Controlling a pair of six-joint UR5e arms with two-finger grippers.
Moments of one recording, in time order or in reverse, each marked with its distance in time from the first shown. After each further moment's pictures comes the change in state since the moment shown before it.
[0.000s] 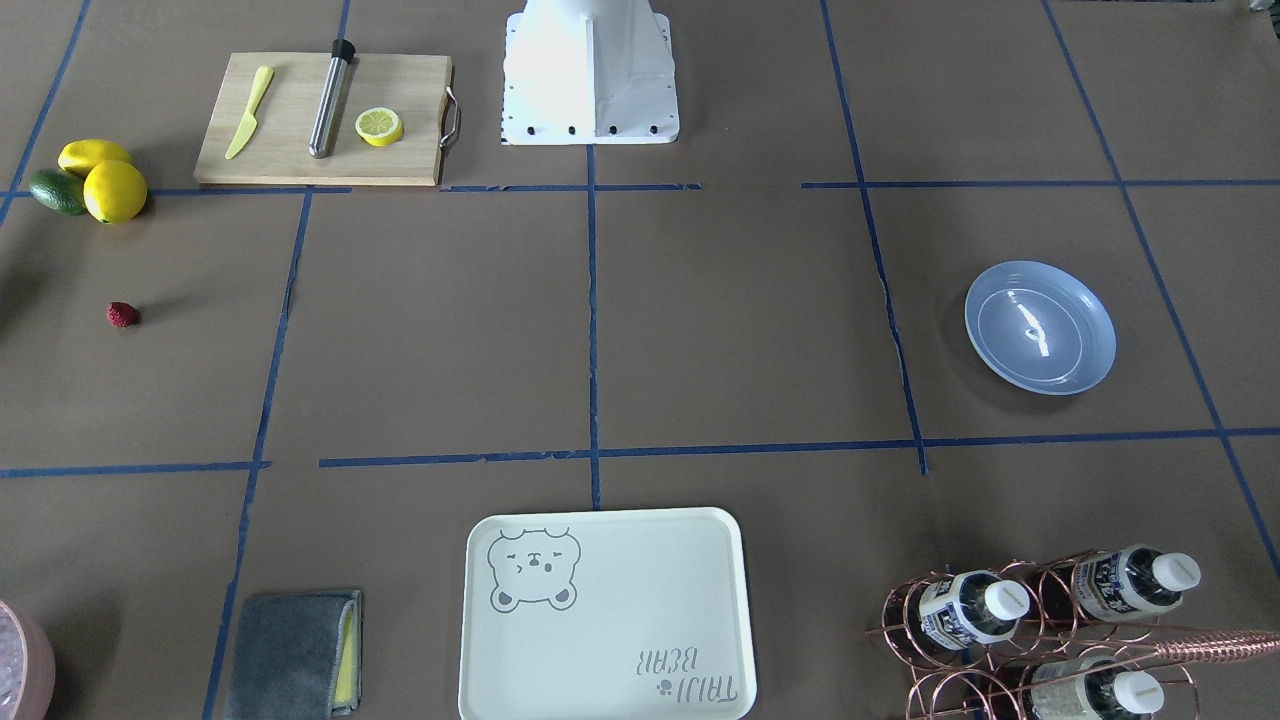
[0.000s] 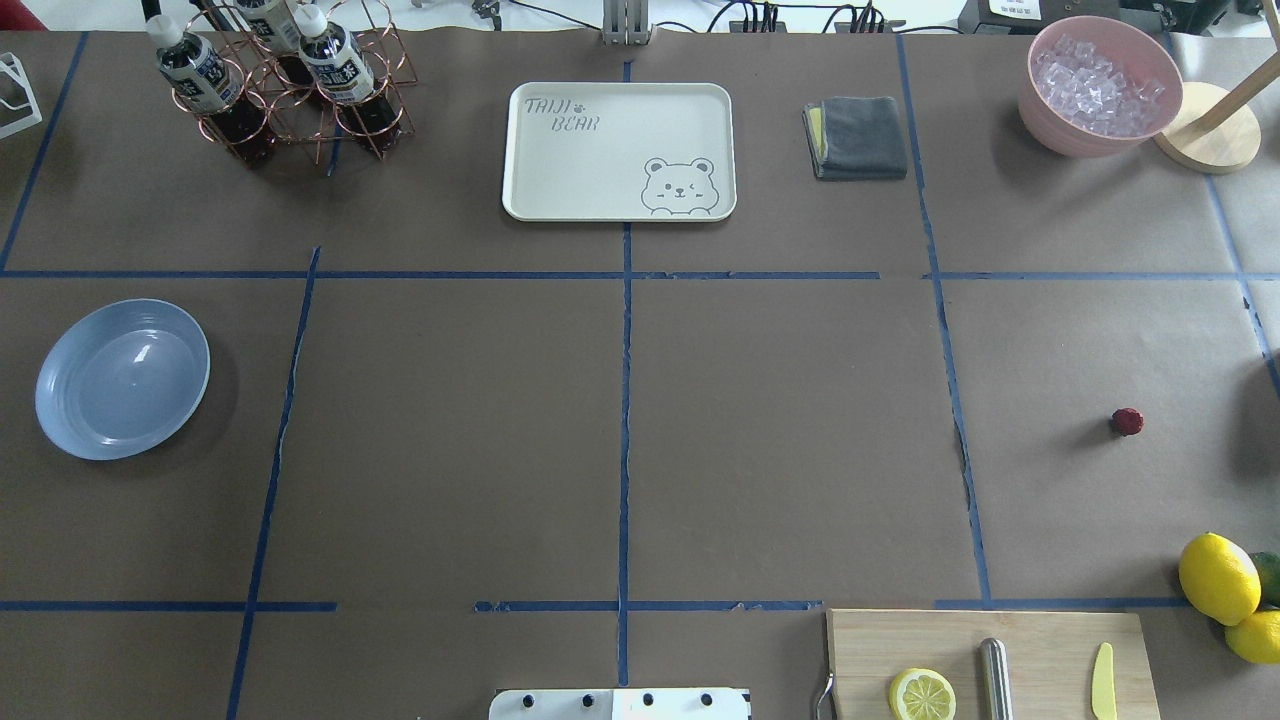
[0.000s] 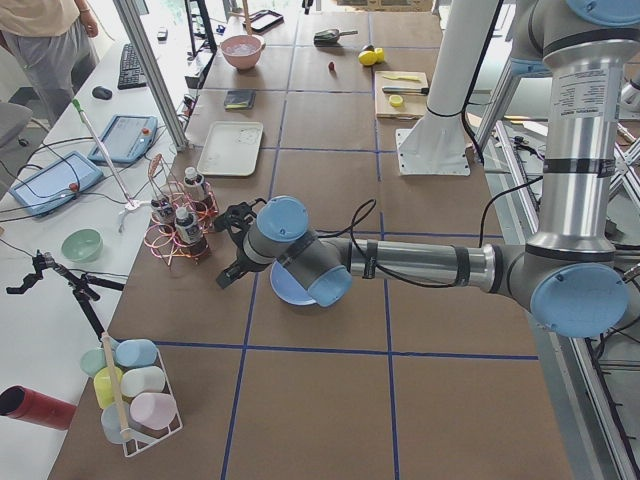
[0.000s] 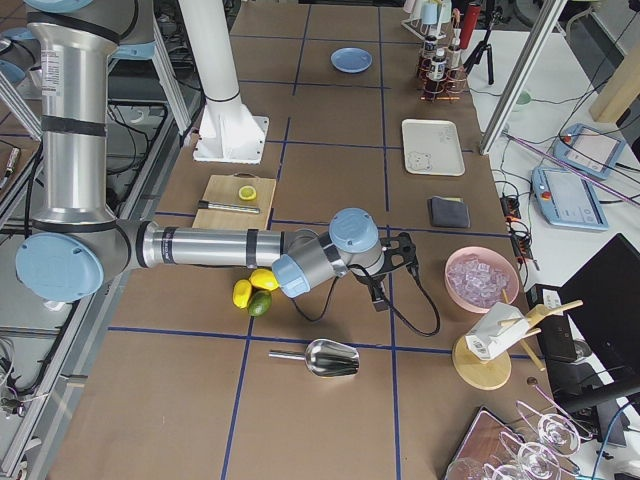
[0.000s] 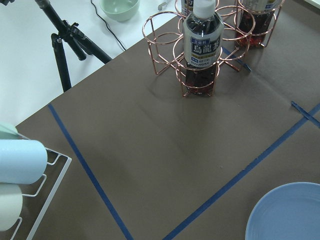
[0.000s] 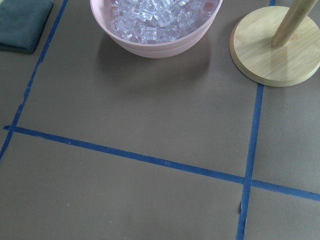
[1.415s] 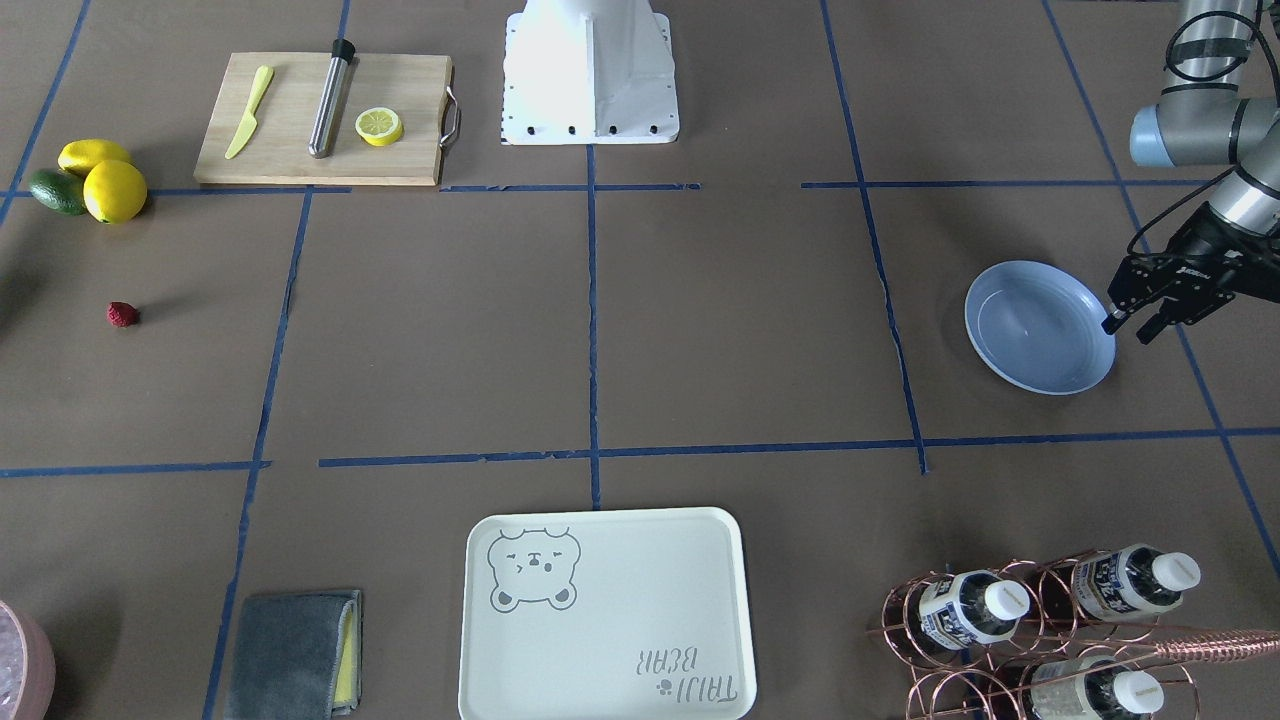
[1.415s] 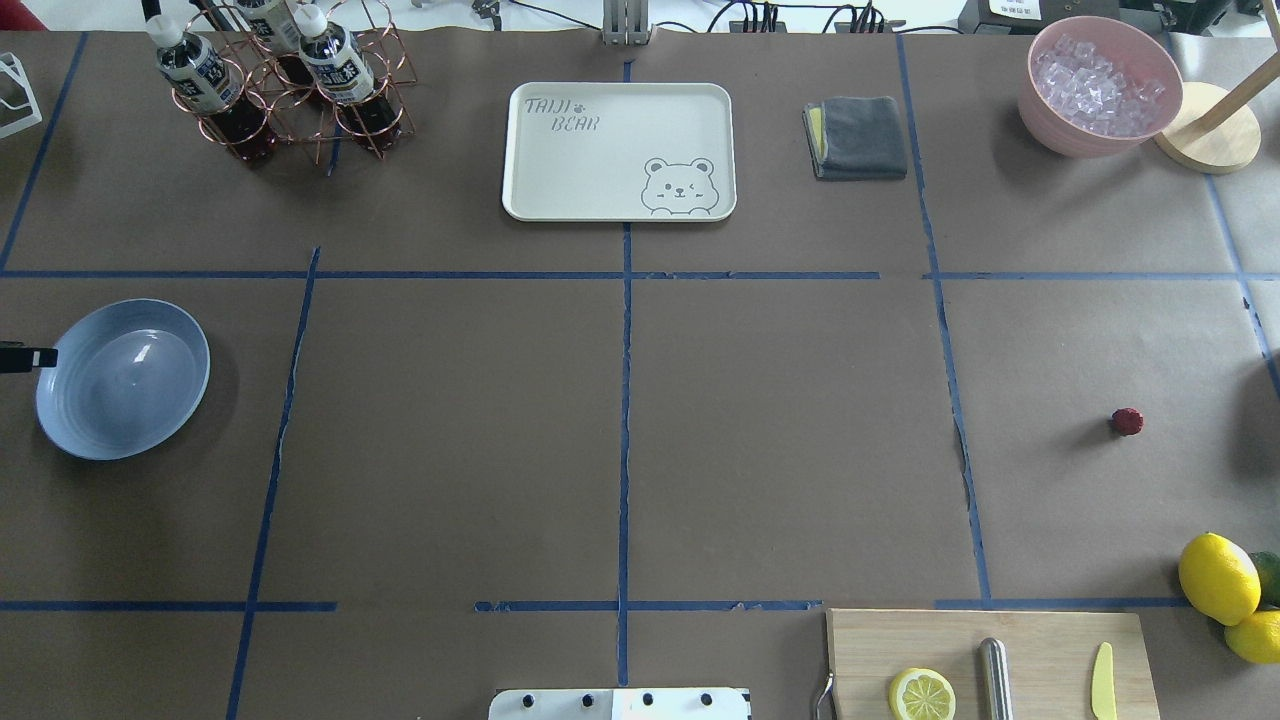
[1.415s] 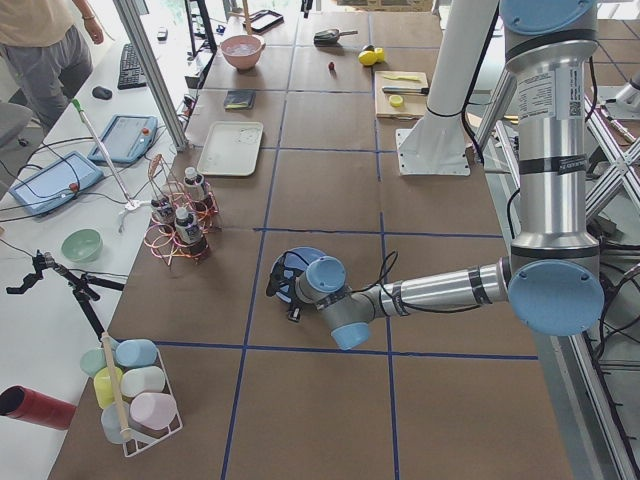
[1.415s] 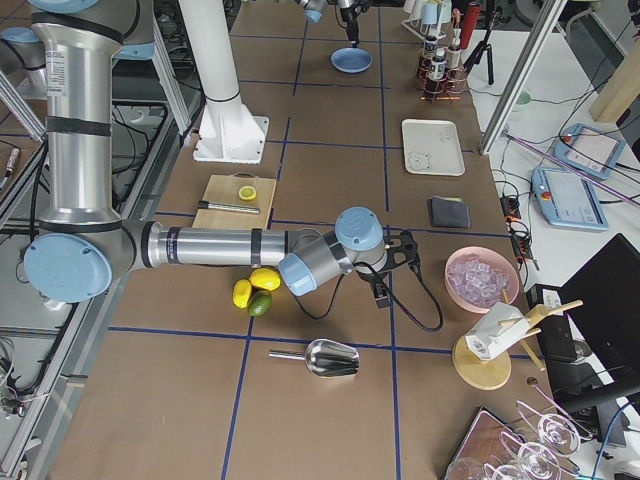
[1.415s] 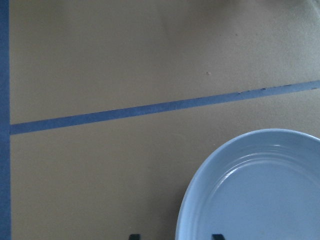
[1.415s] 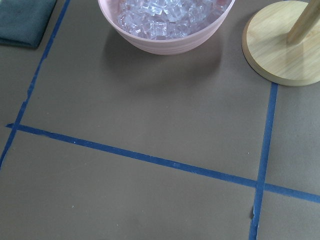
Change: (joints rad) left arm 0.411 0.097 0.253 -0.488 0.237 -0.832; right arm -0.024 0.012 -0.017 0.006 -0.001 0.007
